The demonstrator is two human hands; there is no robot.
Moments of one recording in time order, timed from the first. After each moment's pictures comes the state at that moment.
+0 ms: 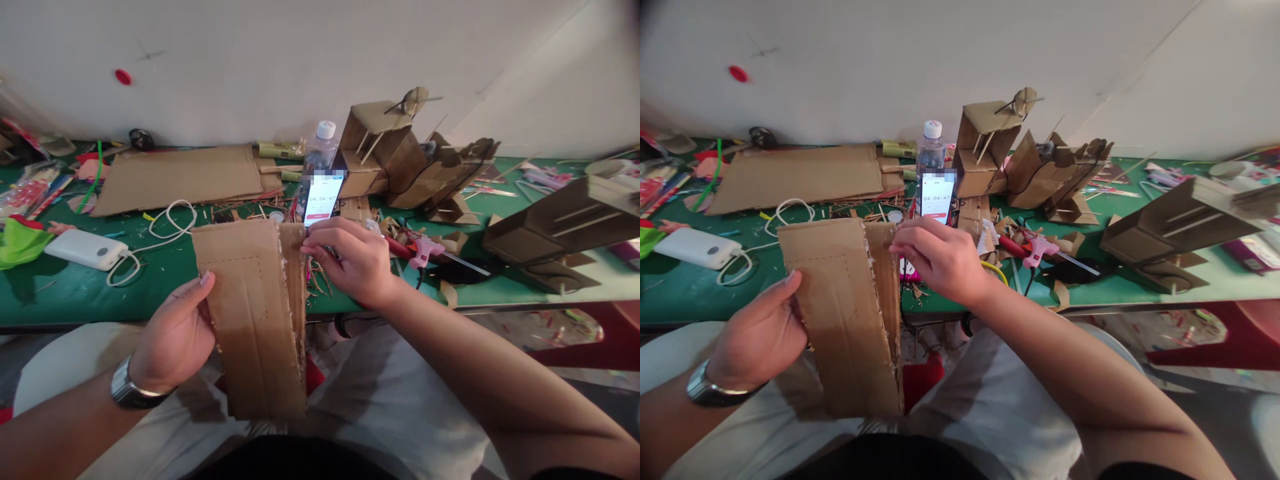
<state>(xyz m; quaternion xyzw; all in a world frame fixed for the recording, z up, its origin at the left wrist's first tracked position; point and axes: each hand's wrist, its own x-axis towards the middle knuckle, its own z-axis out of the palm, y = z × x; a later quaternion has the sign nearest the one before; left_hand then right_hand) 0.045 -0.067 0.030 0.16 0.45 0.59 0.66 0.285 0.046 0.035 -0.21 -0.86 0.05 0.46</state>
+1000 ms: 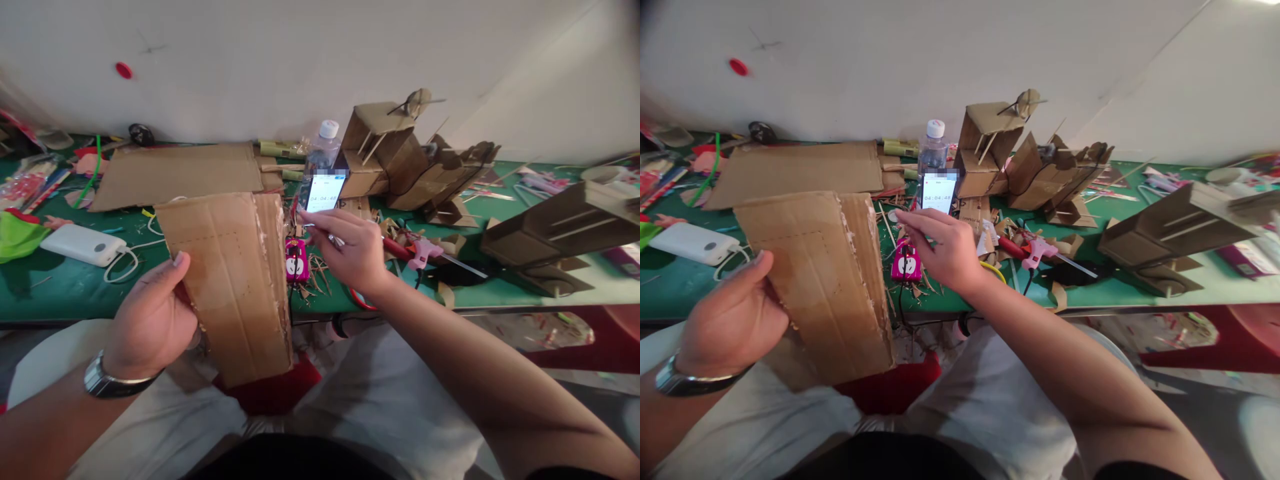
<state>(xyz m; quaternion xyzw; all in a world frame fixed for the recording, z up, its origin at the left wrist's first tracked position) 0.039 -0.056 0.042 0.18 0.44 0.68 0.55 0.281 0.058 0.025 -0.28 -0.83 0.12 0.47</state>
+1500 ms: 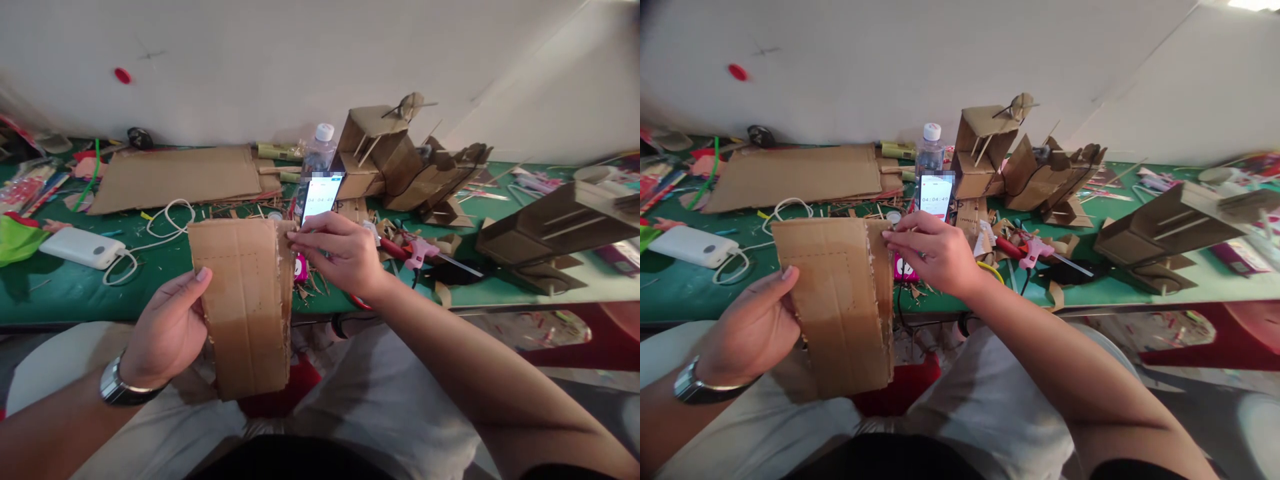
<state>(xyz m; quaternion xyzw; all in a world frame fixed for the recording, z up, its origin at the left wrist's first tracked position) 0.041 -0.065 0.028 0.18 0.47 0.61 0.61 0.282 0.056 0.026 -0.20 -0.86 0.08 0.46</state>
